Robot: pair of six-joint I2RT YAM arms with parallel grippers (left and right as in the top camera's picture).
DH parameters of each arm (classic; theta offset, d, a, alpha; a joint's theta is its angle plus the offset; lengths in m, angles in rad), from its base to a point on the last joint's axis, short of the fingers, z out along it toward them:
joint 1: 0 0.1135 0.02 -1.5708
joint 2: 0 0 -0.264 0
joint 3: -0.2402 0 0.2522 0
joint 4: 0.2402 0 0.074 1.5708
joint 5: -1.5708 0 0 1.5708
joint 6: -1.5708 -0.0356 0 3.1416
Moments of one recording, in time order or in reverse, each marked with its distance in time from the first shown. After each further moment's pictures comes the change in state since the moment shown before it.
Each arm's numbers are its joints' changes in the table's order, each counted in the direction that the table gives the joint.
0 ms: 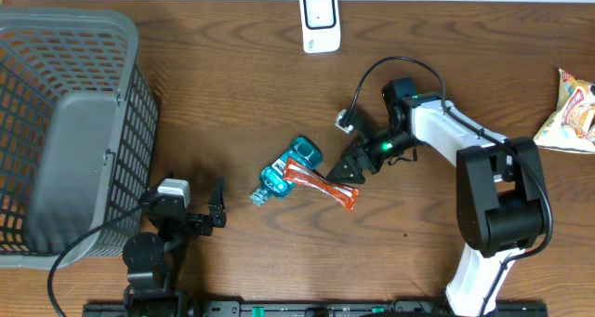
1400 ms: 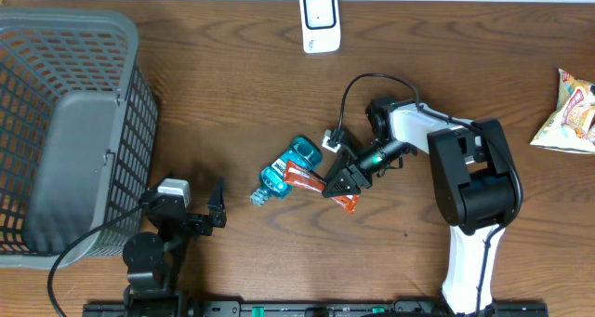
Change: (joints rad) left arm 0.000 0.000 0.000 0.000 0.000 0.000; right arm 0.054 0.172 -0.026 0.105 0.114 0.289
